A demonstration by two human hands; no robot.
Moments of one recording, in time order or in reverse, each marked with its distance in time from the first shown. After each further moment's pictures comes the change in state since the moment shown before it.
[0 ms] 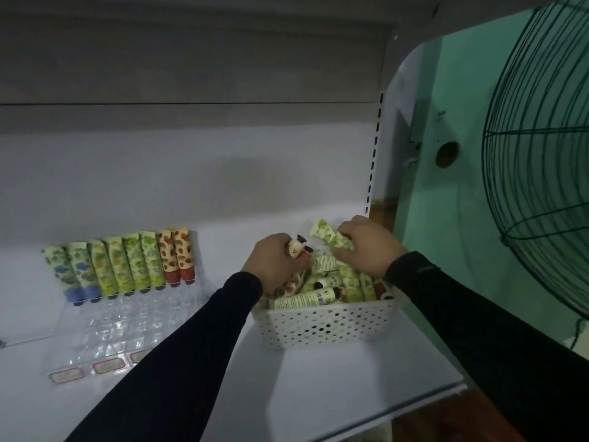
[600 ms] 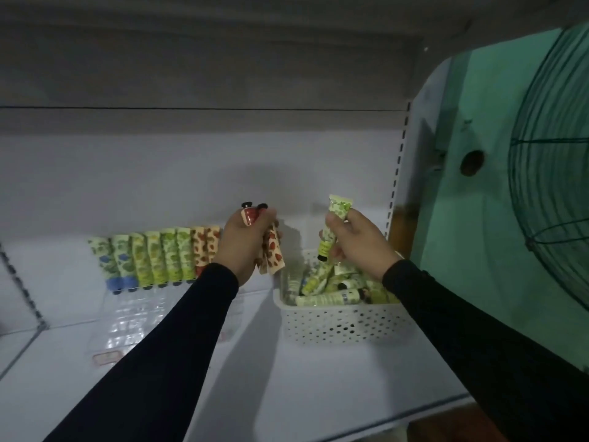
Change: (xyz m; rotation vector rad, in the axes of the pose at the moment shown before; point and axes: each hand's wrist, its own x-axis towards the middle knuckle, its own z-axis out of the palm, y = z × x) left_hand -0.021 -0.023 -0.064 -0.908 0.318 -0.135; right_hand -0.001 -0.075 -0.003 0.852 0.080 0.152
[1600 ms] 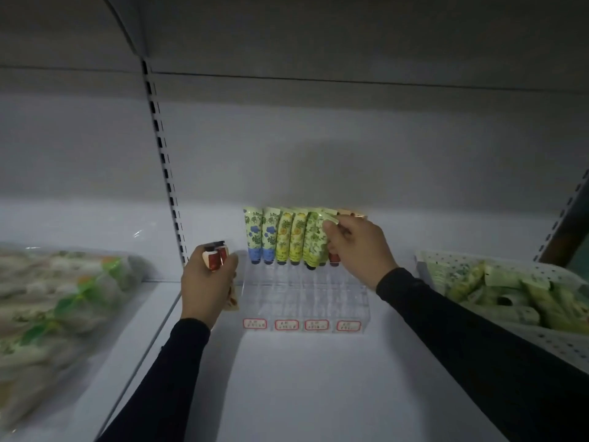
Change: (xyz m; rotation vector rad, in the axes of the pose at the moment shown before) left_hand -0.047 -0.042 -0.276 0.408 0.554 0.128; right_hand 0.030 -0.052 0.226 -0.112 -0.030 -0.281
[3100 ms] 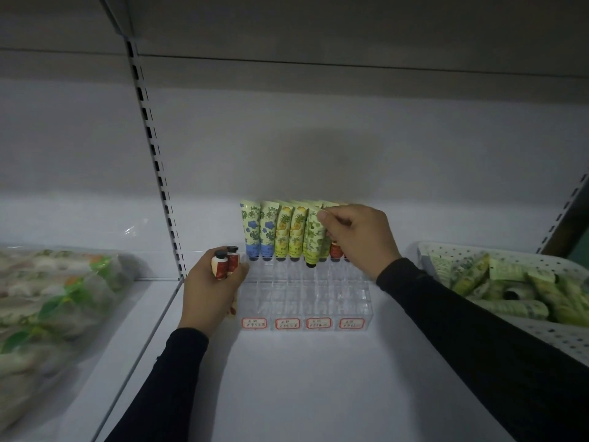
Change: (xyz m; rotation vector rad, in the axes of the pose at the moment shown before) left_hand -0.012 -0.001 0.002 0.030 -0.138 0.012; right_hand 0.007 -0.008 0.000 -0.032 0.079 -0.137
